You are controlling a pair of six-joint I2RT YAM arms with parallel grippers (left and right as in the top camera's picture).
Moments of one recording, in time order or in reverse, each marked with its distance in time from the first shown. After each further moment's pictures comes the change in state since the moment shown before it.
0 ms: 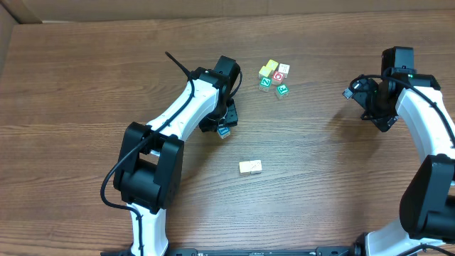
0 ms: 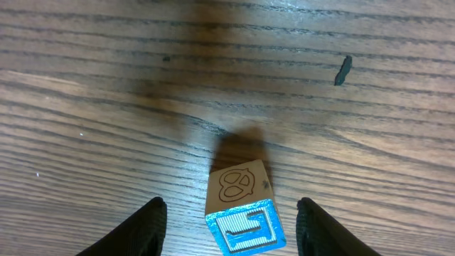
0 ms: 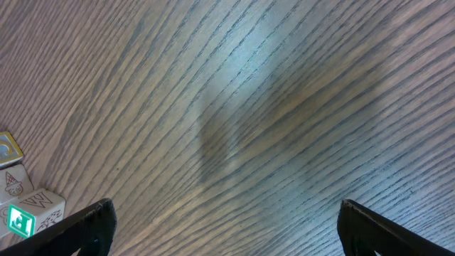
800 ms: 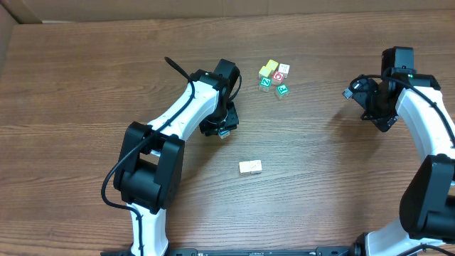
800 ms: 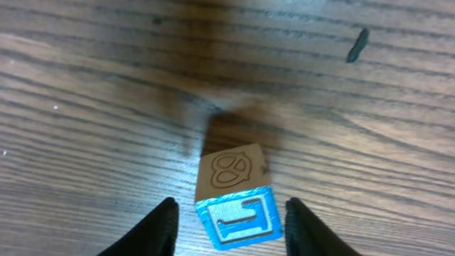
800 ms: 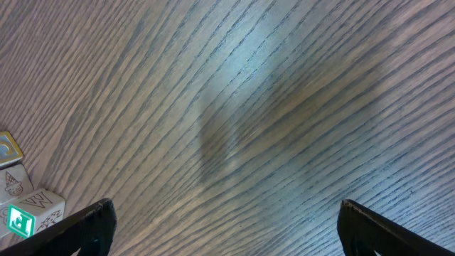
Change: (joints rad) left arm 0.000 0.000 -0.025 -0.001 0.050 -0.044; right arm 0.000 0.000 0.000 0.000 0.000 0.000
